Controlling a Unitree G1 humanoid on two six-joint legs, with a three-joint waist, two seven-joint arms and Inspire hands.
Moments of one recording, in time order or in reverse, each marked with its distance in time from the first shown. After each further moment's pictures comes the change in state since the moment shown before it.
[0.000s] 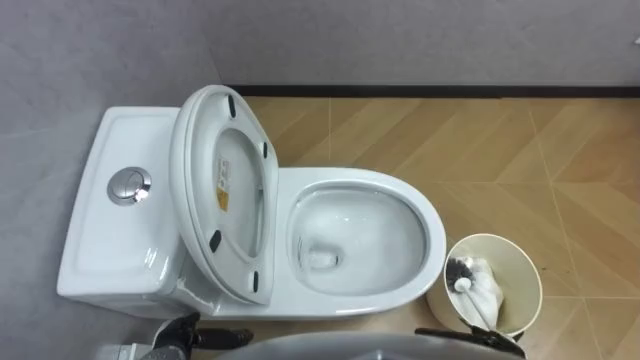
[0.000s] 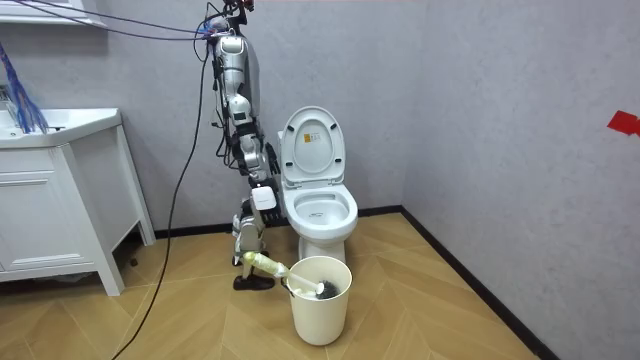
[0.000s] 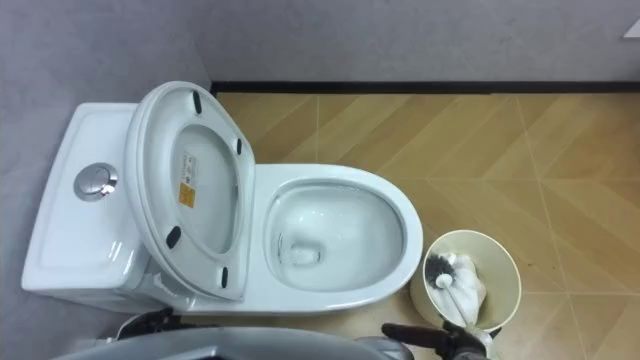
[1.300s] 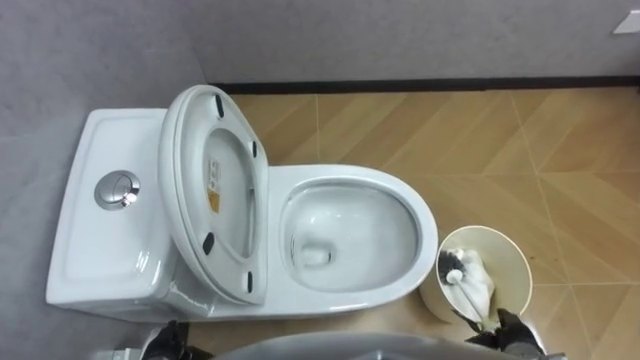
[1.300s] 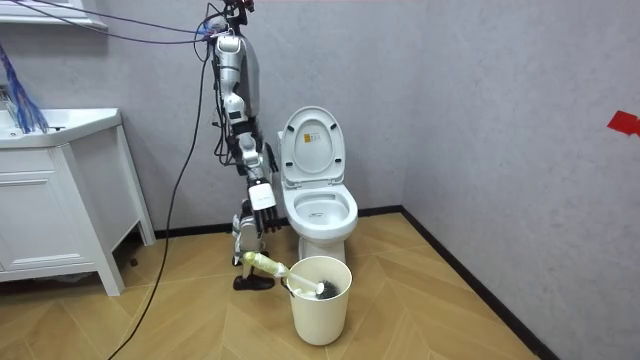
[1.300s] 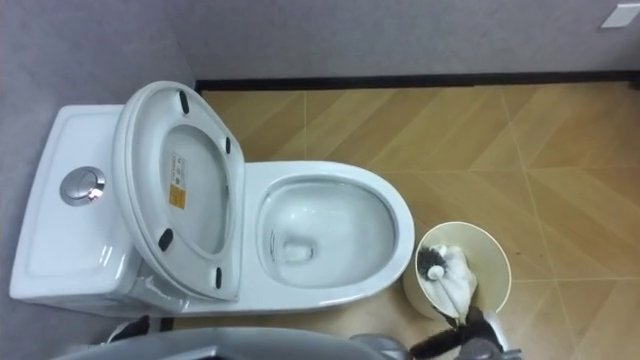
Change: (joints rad) left arm 0.027 0.039 -0.111 0.001 0.082 -0.021 0.099; right arm -0.004 -0.001 0.093 -0.193 -0.501 0.007 -0.228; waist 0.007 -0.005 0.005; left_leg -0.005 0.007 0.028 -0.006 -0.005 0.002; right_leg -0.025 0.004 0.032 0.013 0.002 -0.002
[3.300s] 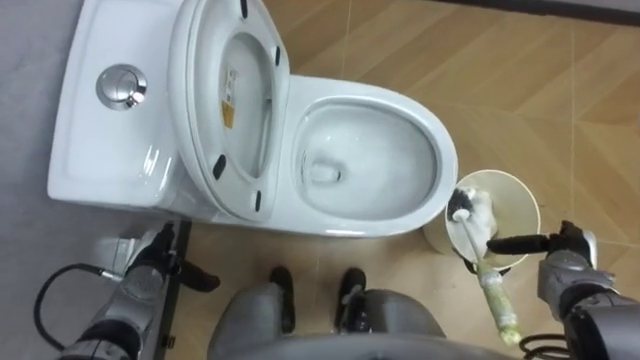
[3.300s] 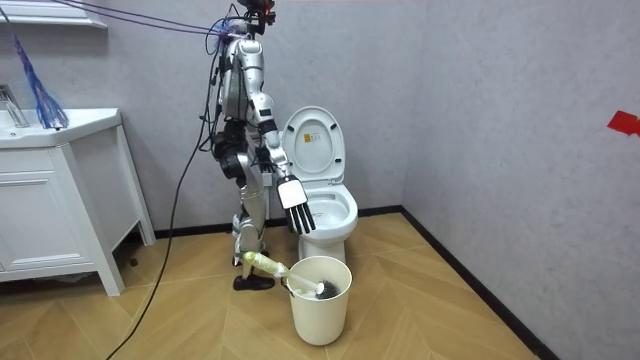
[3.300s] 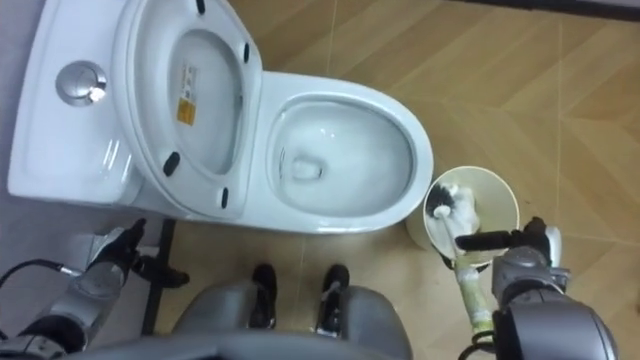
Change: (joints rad) left arm -0.242 0.122 -0.109 -0.028 0.048 -0.054 -0.019; right arm -0.381 -0.189 0.038 0.272 0.469 -0.046 -0.076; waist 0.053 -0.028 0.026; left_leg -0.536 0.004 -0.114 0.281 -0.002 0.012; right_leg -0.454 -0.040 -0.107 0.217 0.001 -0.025
